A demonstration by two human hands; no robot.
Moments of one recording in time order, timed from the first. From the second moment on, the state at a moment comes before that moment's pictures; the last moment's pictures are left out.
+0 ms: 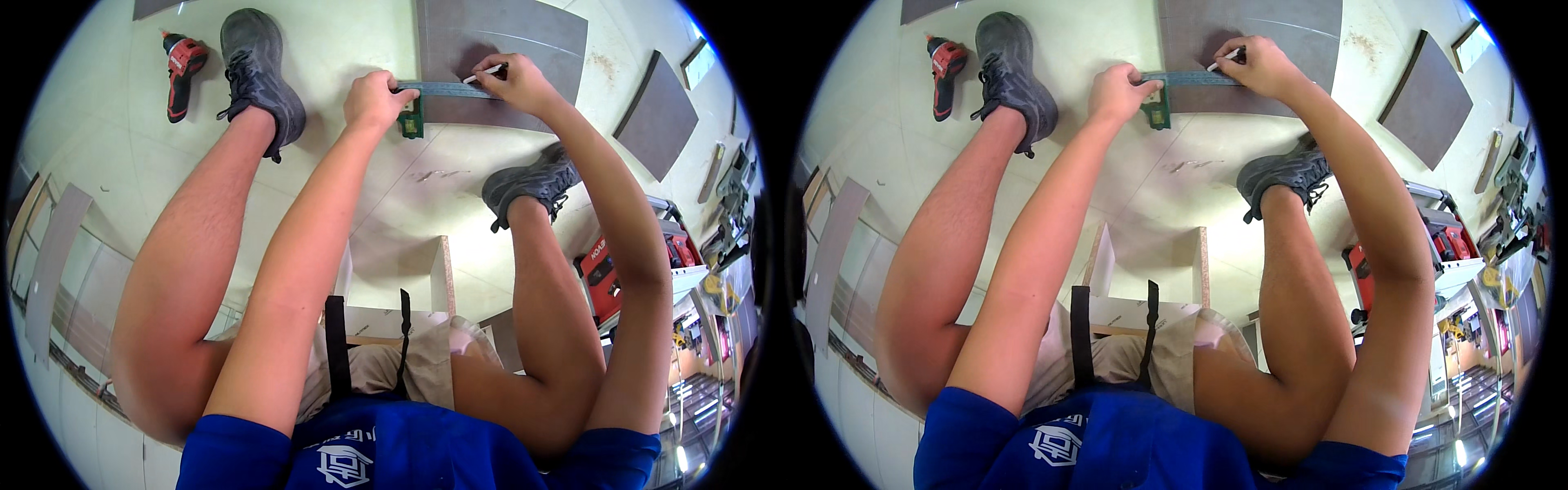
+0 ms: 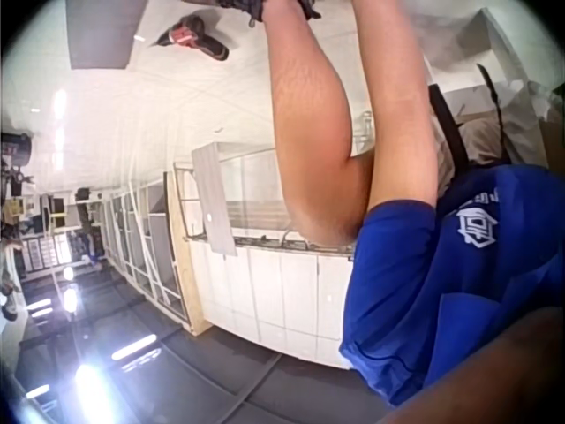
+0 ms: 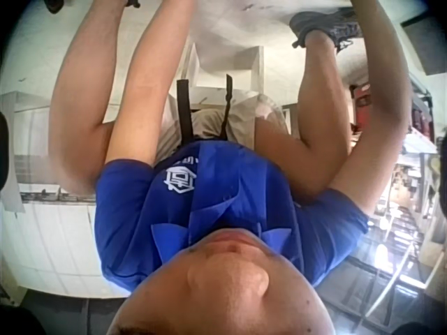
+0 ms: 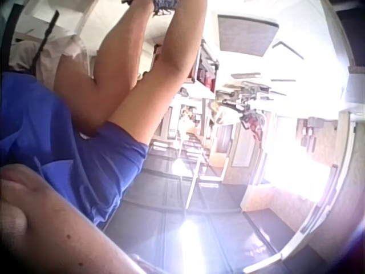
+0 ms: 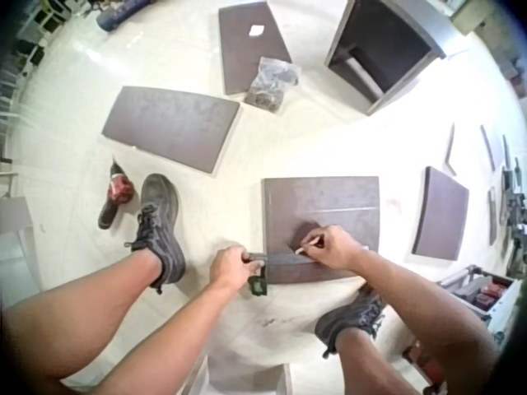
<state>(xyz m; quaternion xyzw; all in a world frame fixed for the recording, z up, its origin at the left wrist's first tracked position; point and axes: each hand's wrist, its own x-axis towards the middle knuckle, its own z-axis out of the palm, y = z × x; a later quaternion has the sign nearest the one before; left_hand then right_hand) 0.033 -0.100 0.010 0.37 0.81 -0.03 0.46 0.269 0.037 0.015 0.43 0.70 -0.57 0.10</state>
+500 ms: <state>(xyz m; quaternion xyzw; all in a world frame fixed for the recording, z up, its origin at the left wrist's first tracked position) 0.035 -0.100 0.010 0.42 0.80 -0.04 0.43 0.212 0.017 0.013 0.40 0.71 -0.58 0.08</state>
